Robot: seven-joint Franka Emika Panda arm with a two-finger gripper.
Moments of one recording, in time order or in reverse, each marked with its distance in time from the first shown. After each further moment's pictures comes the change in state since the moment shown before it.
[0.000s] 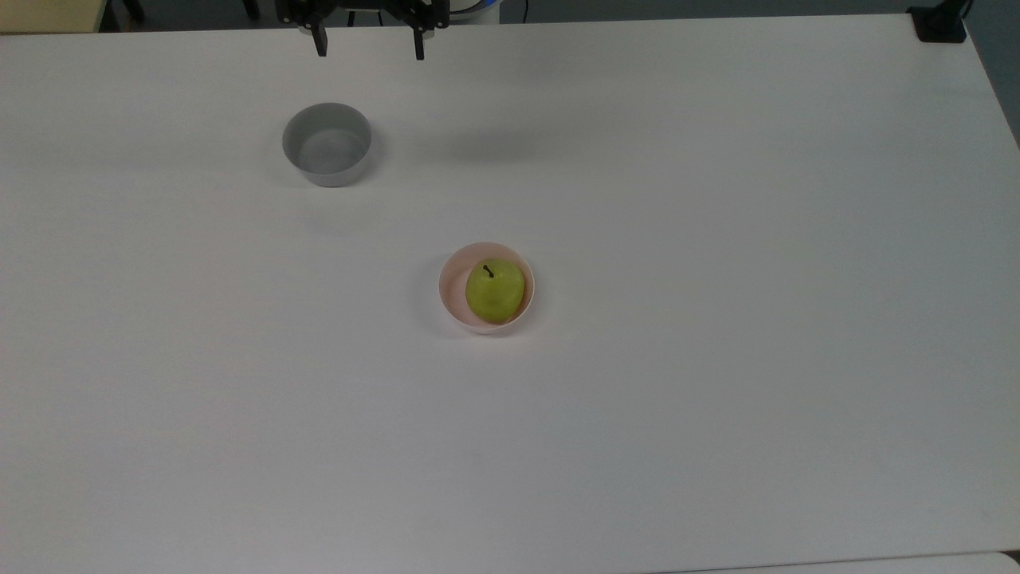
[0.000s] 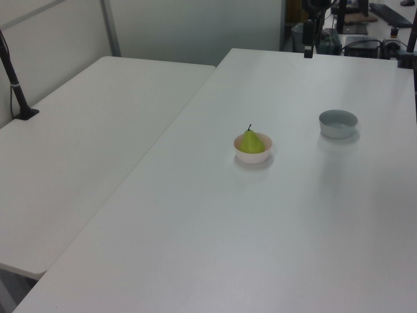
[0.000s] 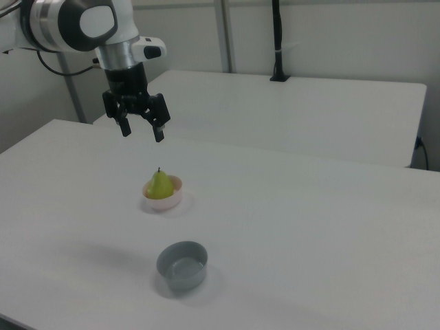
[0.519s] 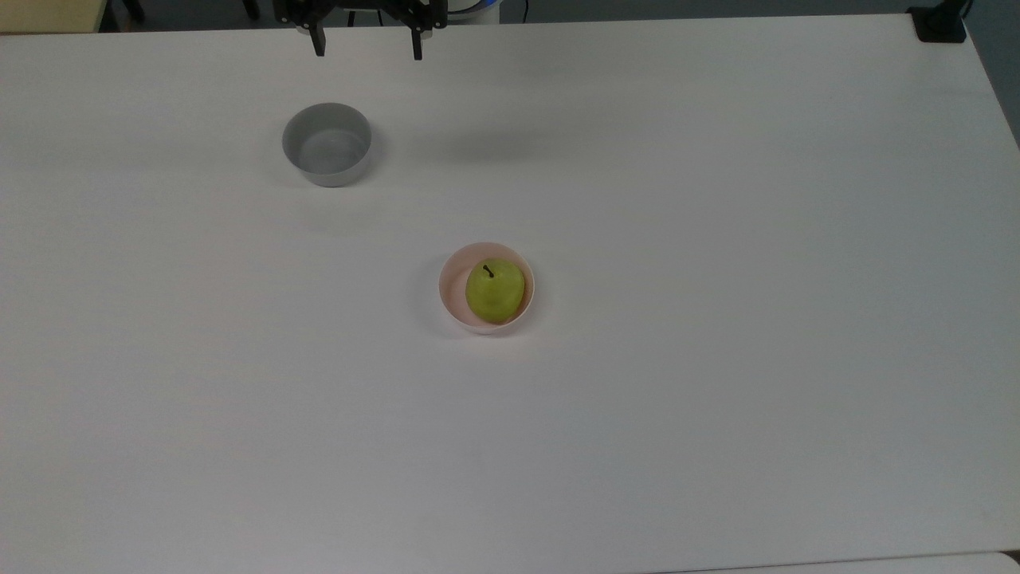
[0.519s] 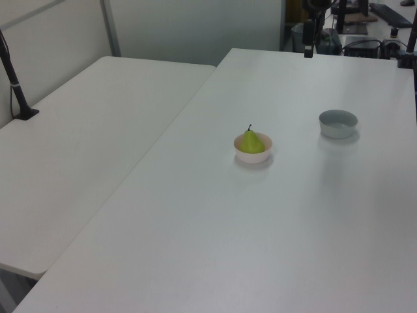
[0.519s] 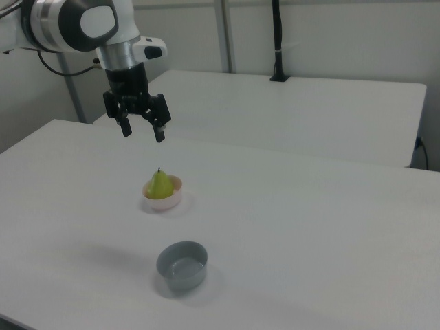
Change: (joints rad) arm -0.004 0.000 0.000 0.000 0.000 0.000 0.000
